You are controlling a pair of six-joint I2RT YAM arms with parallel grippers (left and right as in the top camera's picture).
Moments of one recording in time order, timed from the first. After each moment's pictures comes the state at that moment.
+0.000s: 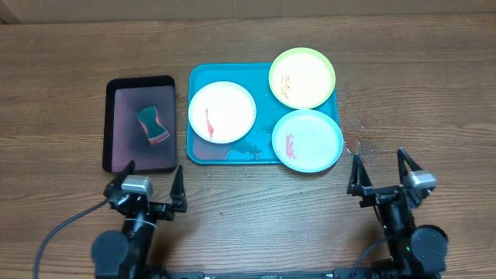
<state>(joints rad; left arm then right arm) 0.00 0.07 0.28 -0.32 0.14 -0.06 0.15 0.01 0.13 -0.03 0.00 0.18</state>
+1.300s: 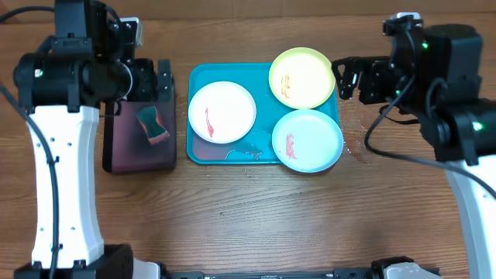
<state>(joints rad) 0.00 1.63 2.00 -1.42 0.17 -0.05 0.15 1.35 1.62 -0.94 -0.25 0.17</state>
